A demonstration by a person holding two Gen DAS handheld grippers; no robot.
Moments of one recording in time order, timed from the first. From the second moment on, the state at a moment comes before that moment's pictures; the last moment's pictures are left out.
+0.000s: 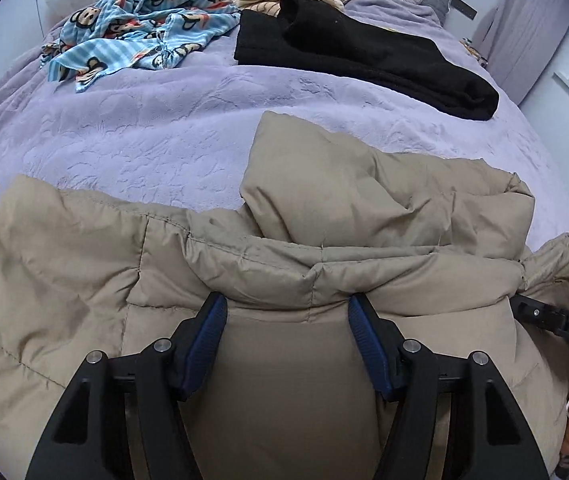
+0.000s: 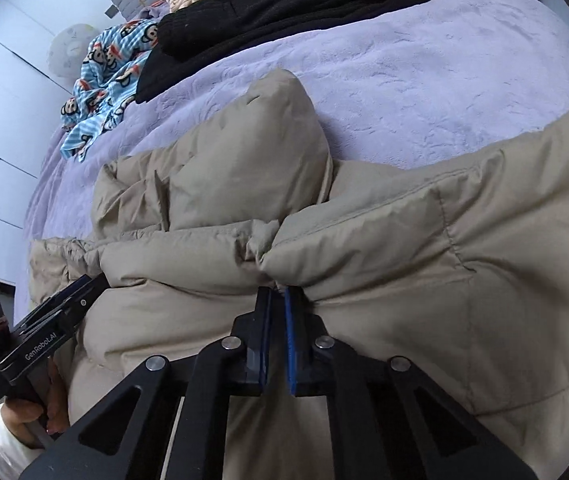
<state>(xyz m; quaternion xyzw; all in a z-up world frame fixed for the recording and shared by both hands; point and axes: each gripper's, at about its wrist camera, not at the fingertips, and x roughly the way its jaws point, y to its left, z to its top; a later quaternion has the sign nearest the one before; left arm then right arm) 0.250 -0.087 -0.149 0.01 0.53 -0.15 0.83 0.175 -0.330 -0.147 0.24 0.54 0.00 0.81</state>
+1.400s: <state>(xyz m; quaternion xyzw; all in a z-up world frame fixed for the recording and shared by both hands) 0.177 0.042 -0.090 0.02 0.58 -0.04 0.81 0.047 -0.375 -0.075 0.32 0.53 -0.11 0.78</state>
